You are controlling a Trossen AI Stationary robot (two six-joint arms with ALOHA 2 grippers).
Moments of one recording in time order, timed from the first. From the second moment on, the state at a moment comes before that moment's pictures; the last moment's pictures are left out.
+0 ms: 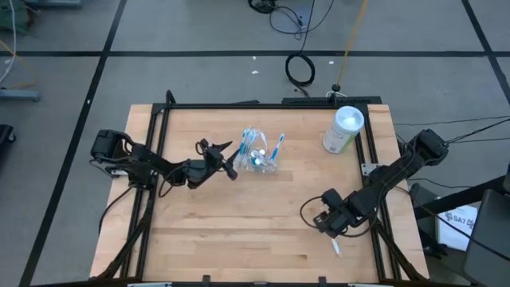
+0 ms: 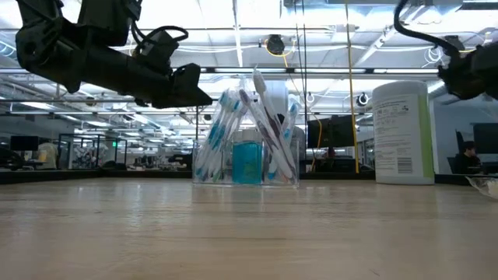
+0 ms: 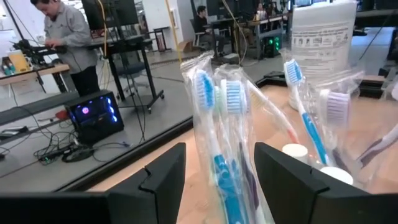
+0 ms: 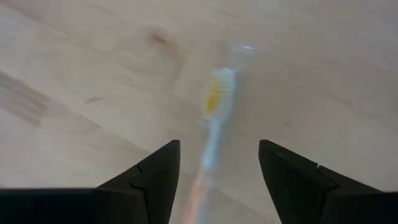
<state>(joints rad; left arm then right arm) -0.09 1.60 0.42 1.09 -0.85 0.04 0.67 1.44 0.80 -0.82 0.07 1.76</state>
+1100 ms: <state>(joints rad) -0.09 1.60 0.42 1.05 -0.84 0.02 0.67 1.50 0.71 -0.66 0.10 1.71</state>
